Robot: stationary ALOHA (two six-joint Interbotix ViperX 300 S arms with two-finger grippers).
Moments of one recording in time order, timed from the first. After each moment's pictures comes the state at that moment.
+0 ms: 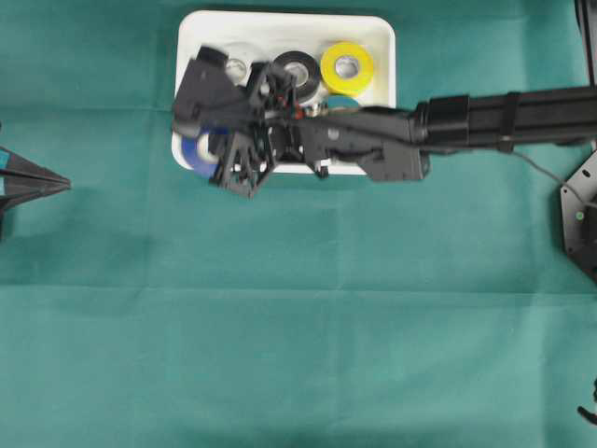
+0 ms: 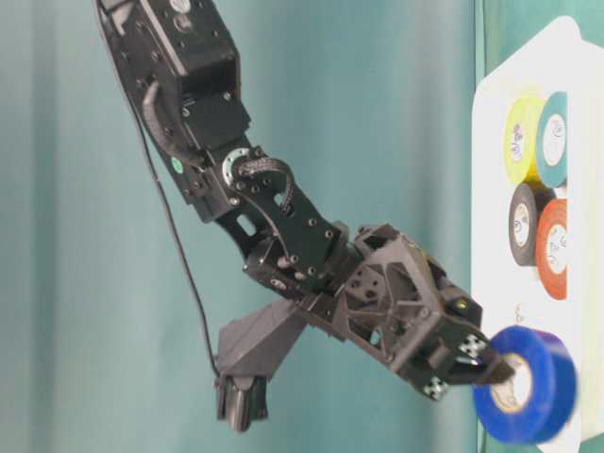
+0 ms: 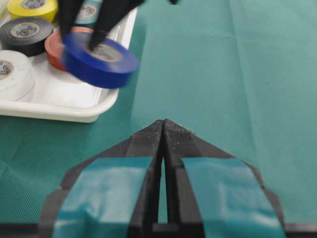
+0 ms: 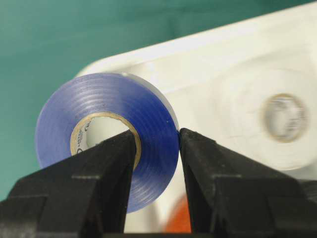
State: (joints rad) left arm 0.04 -1.37 1.56 -0.02 -0.03 -0.03; right arm -0.11 0.39 0.05 -0.56 0.51 0.79
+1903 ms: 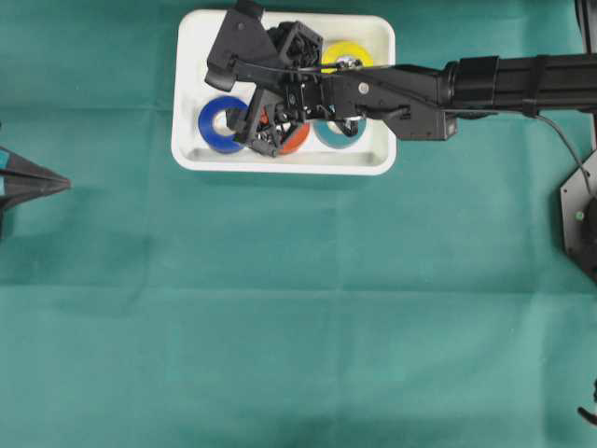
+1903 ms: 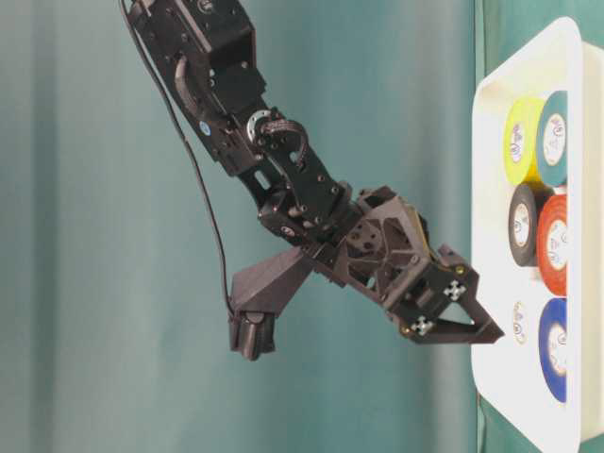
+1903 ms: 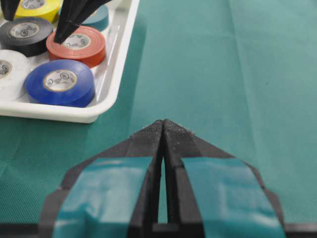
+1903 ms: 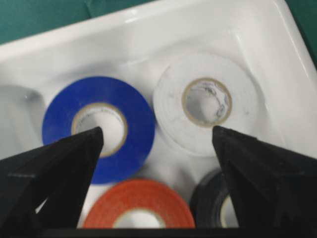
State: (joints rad) left arm 0.04 -1.37 1.56 -0.02 -0.03 -0.03; right arm -0.21 0.33 0.19 -0.60 0.36 0.78
